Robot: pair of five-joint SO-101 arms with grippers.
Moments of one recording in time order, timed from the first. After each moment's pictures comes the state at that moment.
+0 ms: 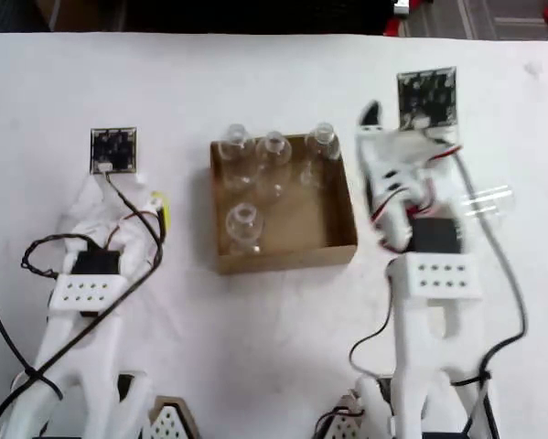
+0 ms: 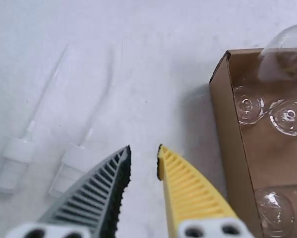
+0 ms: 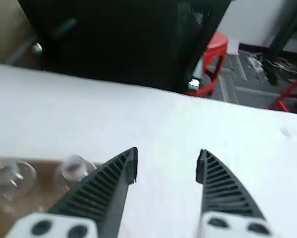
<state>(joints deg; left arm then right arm) -6.6 -37.8 62.9 28.7 4.0 -1.5 -35.4 34.1 30.7 12.3</state>
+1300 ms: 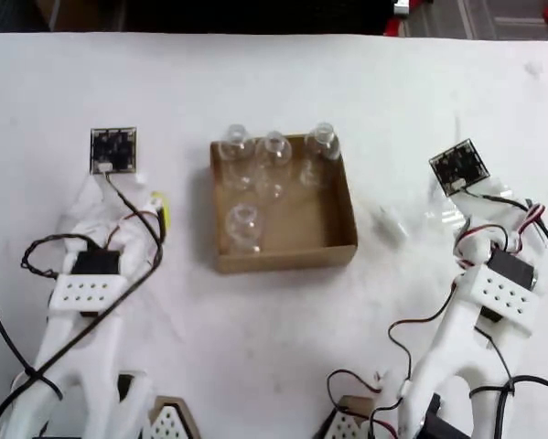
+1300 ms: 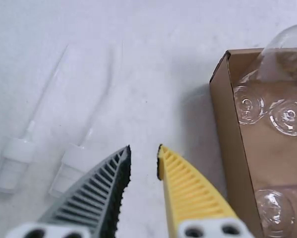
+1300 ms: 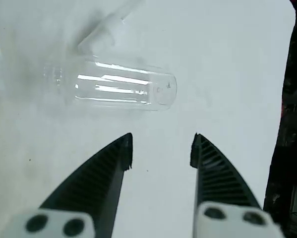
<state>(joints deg) -6.6 -37.8 62.9 28.7 4.0 27.9 -32.7 49.1 33.7 59.5</state>
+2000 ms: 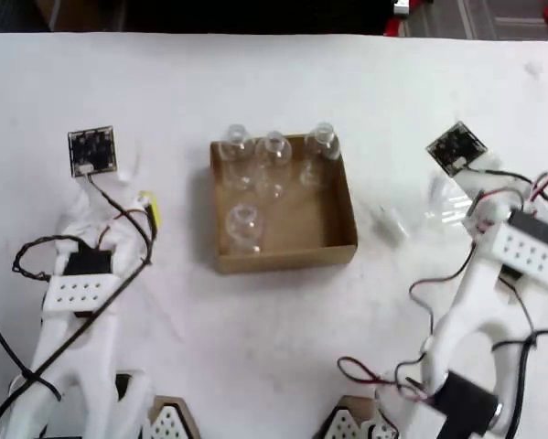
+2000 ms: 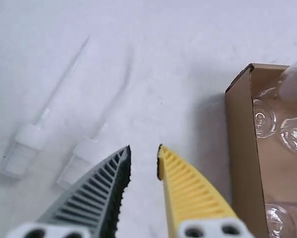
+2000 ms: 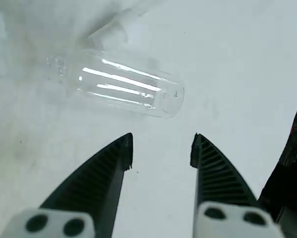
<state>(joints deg) -9.7 -37.8 62.9 28.7 8.7 27.4 -17.8 30.9 45.5 69.1</state>
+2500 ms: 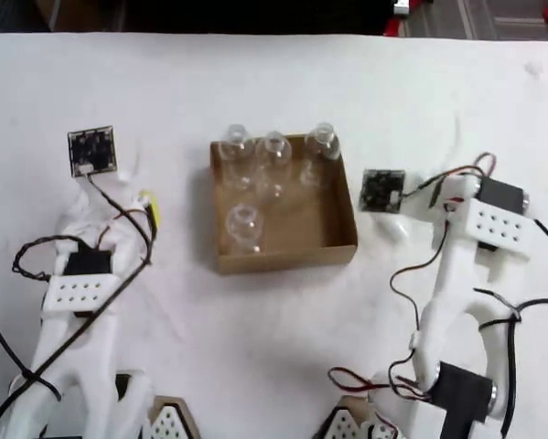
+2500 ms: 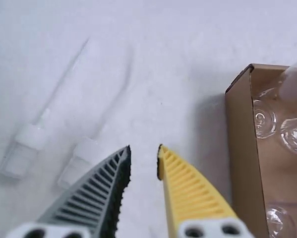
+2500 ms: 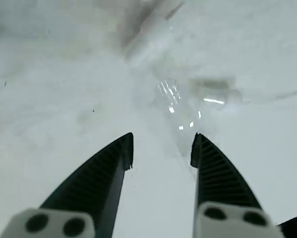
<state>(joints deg) -9.7 -37.8 62.9 28.4 8.7 16.7 -14.7 22.5 68.8 100.9</state>
